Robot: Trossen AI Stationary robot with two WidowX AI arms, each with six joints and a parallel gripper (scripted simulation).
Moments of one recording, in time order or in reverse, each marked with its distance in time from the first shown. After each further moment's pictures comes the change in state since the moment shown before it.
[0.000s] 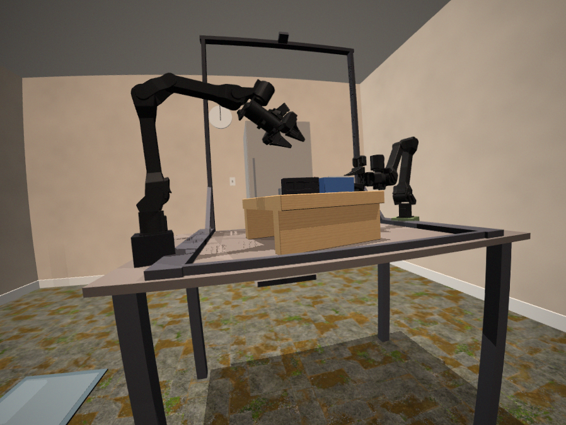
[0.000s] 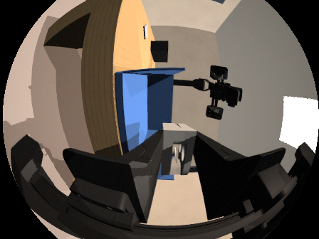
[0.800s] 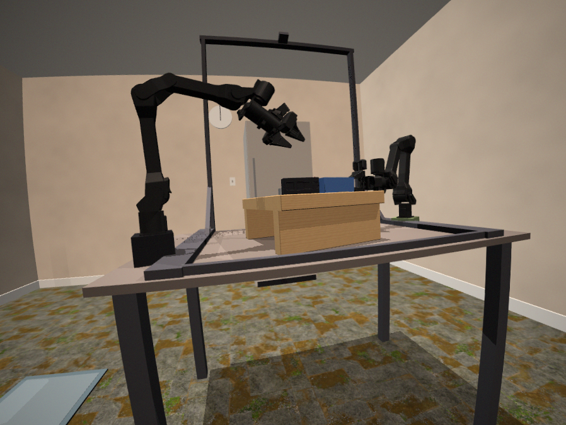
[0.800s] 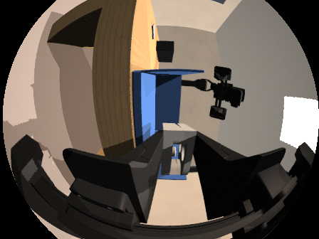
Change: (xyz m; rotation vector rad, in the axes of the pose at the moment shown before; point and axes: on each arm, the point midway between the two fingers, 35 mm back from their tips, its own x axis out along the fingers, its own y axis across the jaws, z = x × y) left arm 0.000 0.016 0.000 0.000 0.000 -0.001; right arm 0.000 0.000 0.000 0.000 0.000 0.000
